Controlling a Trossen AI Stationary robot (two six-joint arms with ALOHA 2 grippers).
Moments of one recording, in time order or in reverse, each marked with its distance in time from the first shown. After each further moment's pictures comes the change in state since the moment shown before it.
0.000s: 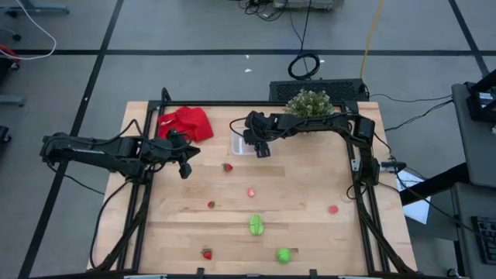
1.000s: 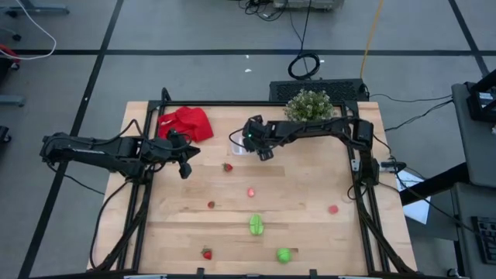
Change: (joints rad) left arm 0.000 0.000 0.000 0.000 0.000 0.000; right arm 0.074 0.005 -0.001 -0.033 0.222 -0.155
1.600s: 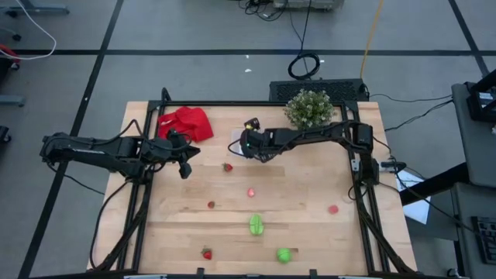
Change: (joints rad) left arm 0.000 0.000 0.000 0.000 0.001 -0.002; right arm 0.075 0.000 0.000 0.040 0.200 -0.121
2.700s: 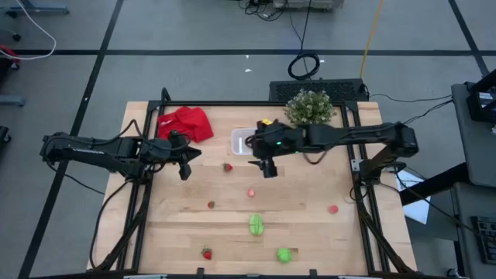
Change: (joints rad) left arm -0.016 0.000 0.000 0.034 0.034 -0.035; right arm 0.146 -0.441 0.001 -0.062 -0.468 0.572
